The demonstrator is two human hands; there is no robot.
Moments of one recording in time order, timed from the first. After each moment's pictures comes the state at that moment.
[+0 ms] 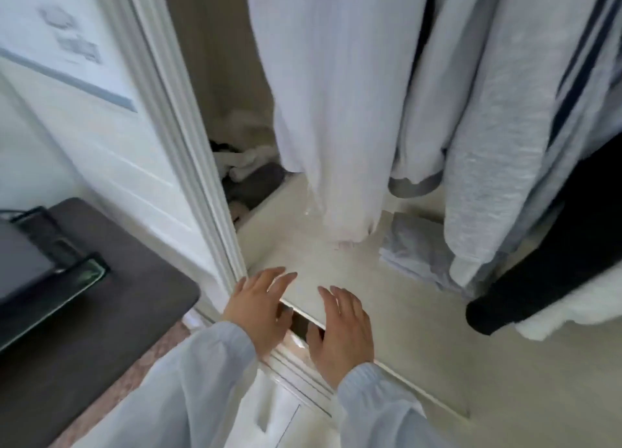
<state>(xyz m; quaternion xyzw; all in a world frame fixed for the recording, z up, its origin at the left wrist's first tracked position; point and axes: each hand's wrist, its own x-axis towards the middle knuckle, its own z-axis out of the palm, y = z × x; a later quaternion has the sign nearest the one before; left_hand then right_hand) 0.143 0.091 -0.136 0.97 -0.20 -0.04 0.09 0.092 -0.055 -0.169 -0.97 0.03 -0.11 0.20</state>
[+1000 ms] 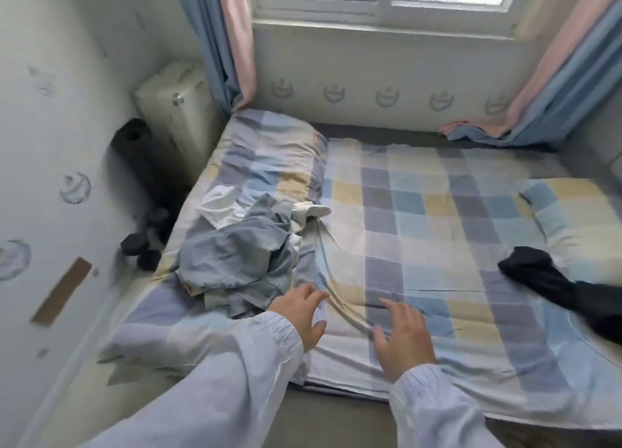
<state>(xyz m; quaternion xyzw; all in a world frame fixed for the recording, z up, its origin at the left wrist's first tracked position) -0.925 0.172 -0.189 0.47 0.85 0.09 0.20 -0.774 0.296 -0.199 -0.39 -0.89 0.21 0.08</state>
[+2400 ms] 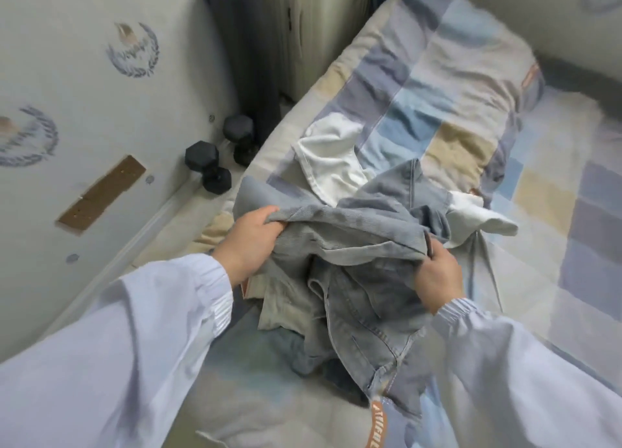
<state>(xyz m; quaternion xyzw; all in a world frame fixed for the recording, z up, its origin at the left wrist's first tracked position) -1.326 0.099 -0.395 0.04 0.84 0.49 0.22 -1.238 0.340 -0.437 -0.38 -0.84 0.38 -0.04</state>
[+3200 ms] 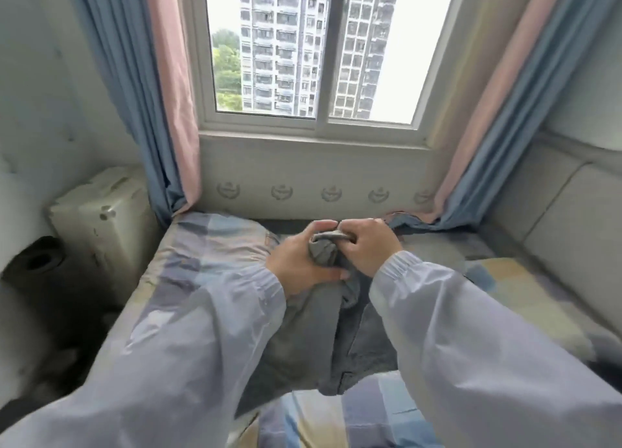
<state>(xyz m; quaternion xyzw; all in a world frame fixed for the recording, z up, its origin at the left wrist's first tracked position) -1.126 0.366 0.010 0.51 0.72 0.42 0.20 -1.013 0.477 0.039 -0.27 -0.93 0.16 0.20</state>
